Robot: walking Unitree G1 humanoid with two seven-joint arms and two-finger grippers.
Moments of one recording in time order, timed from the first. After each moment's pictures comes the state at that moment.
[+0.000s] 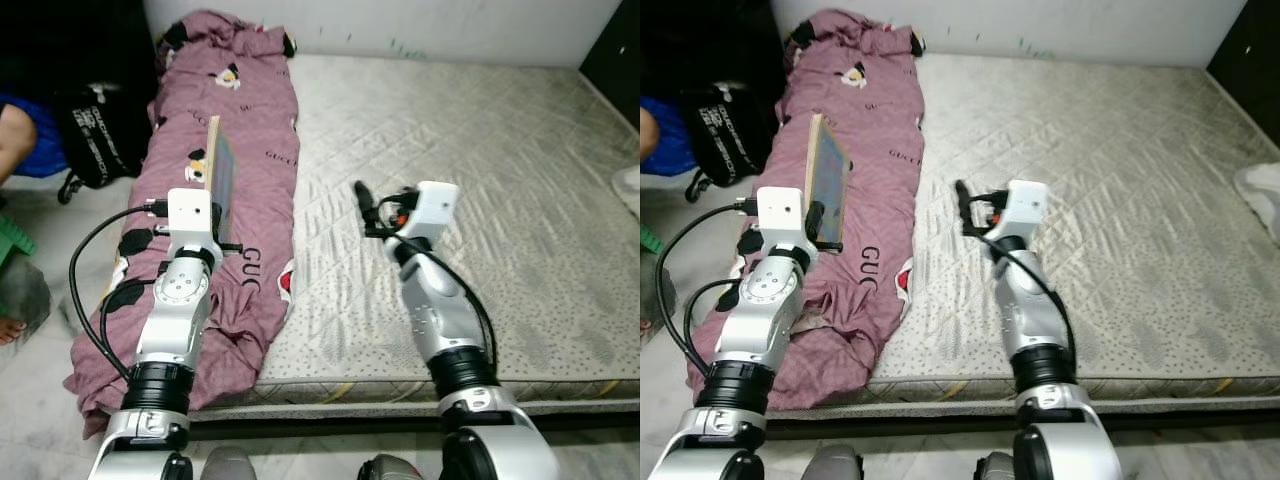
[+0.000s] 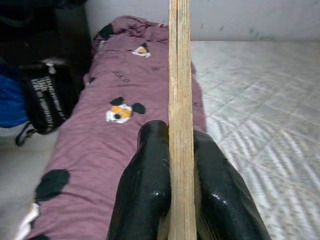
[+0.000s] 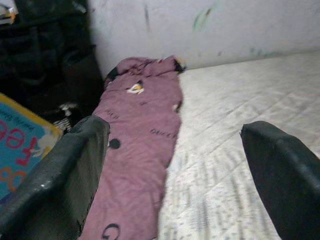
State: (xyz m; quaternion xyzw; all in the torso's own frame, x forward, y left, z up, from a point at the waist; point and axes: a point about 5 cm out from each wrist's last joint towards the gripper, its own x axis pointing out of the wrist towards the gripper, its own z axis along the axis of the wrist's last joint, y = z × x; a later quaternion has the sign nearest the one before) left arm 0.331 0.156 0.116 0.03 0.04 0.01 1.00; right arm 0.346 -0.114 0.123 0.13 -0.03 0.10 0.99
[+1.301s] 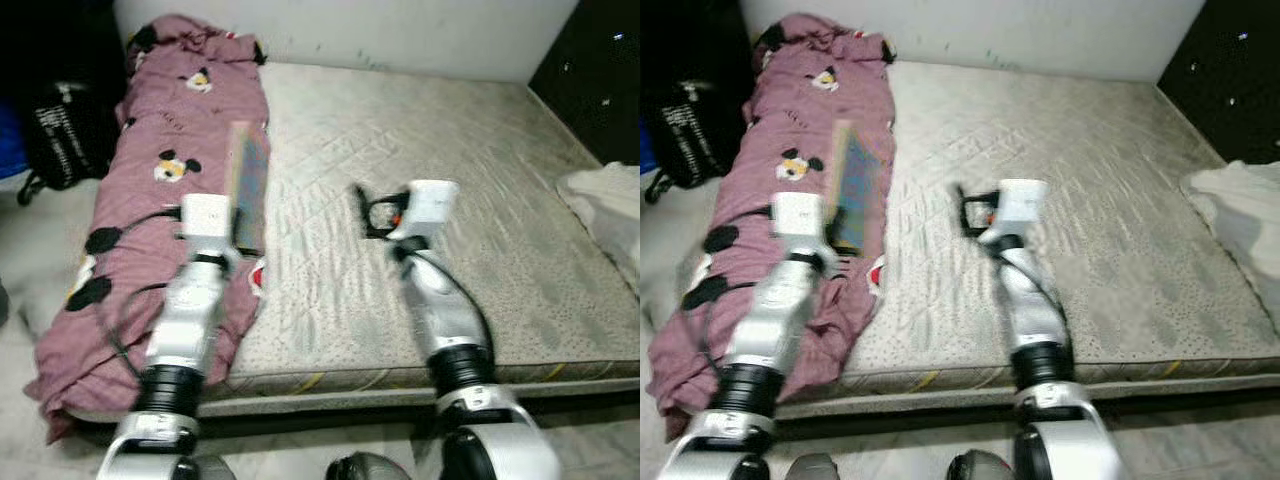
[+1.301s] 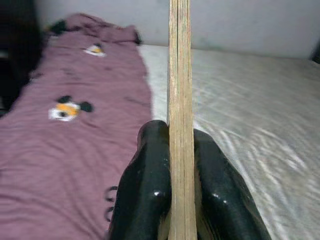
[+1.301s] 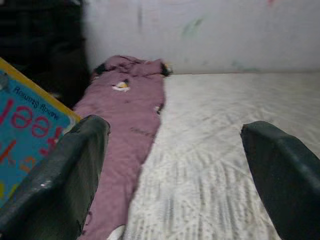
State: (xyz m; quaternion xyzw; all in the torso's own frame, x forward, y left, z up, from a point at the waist) left arm 0.329 0.147 0.111 0.00 0.04 -0.03 1.00; right arm 0.348 -0.102 0.127 0.10 -0.03 0.12 0.99
